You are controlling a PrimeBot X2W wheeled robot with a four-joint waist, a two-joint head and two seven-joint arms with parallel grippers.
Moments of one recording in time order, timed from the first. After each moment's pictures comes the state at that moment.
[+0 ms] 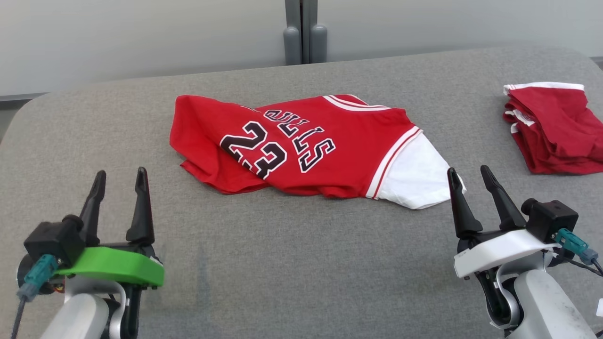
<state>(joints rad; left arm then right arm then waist) -0.22 0.48 -0.42 0.07 -0.73 0.21 -0.26 -0.19 -0.16 0.13 0.27 0.40 0.13 -0.26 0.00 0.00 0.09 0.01</state>
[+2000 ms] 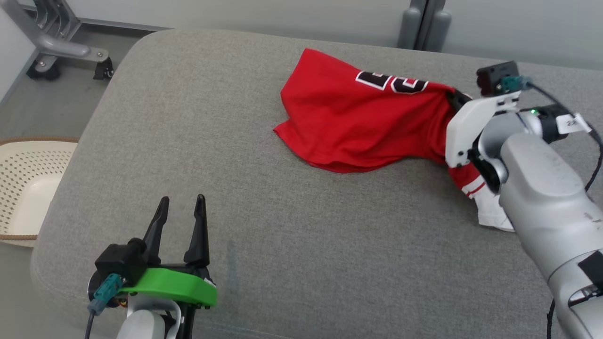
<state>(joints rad) -0.13 0.05 -0.13 0.27 -0.36 -0.12 -0.26 -0.90 -0.20 0.34 1.02 0.29 0.13 0.01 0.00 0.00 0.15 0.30</state>
